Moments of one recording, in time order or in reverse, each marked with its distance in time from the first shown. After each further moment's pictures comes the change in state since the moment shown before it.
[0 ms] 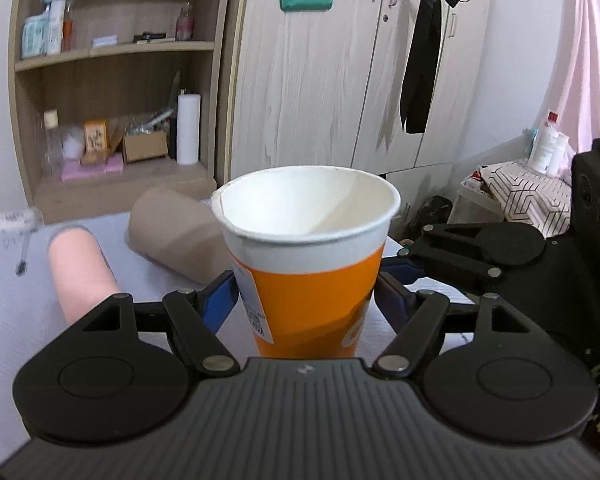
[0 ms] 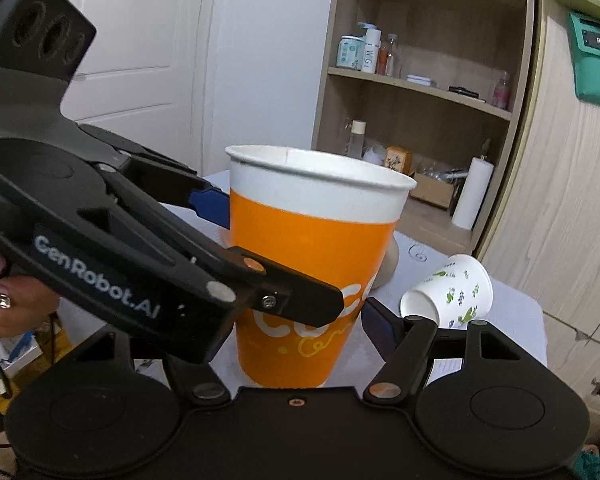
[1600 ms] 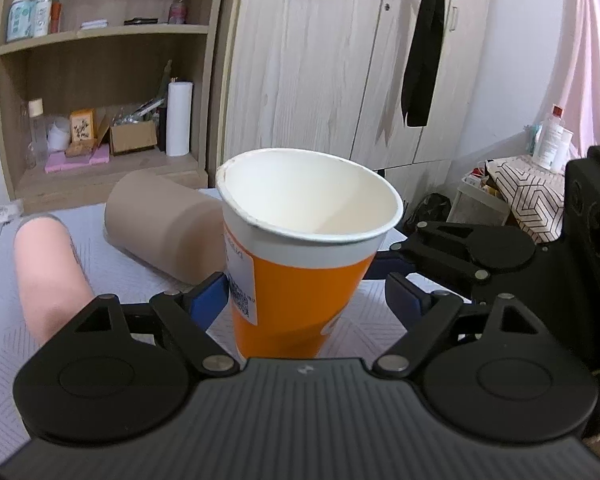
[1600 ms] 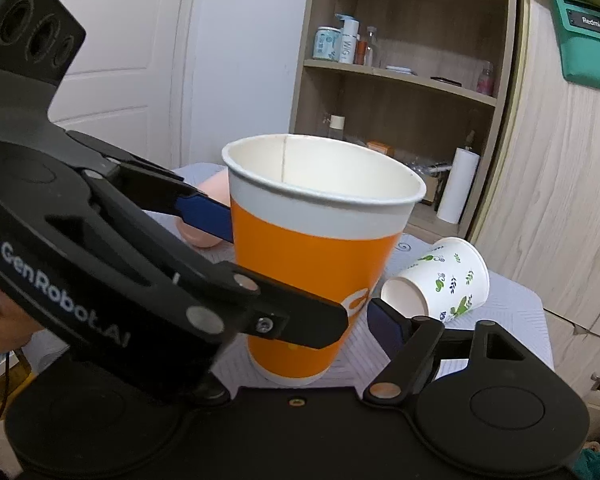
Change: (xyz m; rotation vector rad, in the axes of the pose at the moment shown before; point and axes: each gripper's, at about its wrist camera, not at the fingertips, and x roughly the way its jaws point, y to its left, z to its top) left arm 0.044 0.010 -0.010 -0.028 0.011 -0.030; right arm 0.030 -0.012 -0.016 0.030 -0.008 -0.053
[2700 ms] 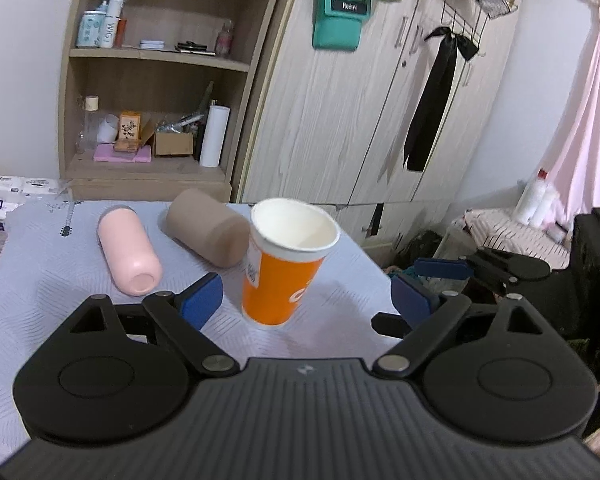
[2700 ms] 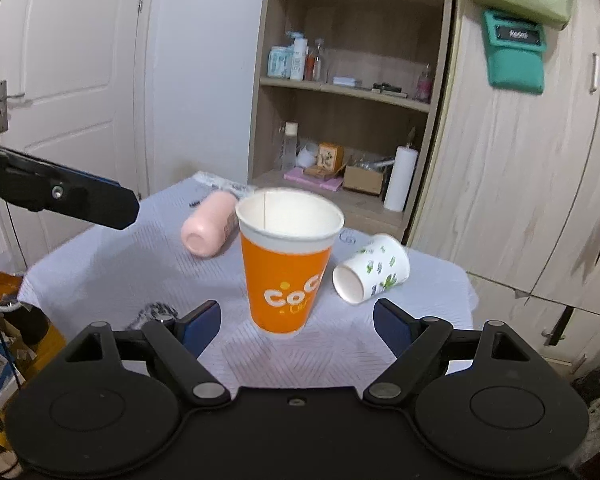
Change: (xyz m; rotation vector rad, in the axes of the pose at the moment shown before) left arm -0.150 -0.025 0.015 -0.158 -0.058 0.041; right arm -0.123 0.012 0.024 0.097 0.025 -0.119
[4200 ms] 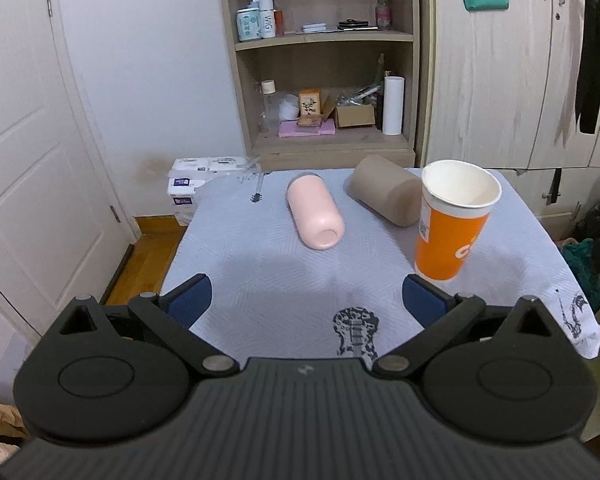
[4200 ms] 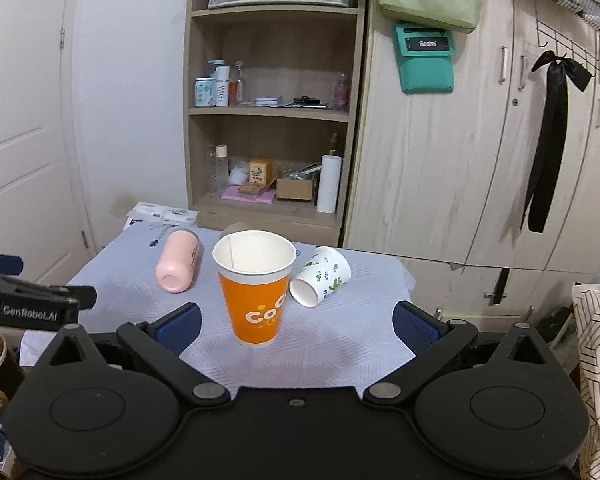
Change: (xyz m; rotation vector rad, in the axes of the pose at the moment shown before) left arm -0.033 -0.031 -0.005 0.010 0.109 0.633; right arm -0.065 0.028 0.029 0.175 -0.001 -0.222
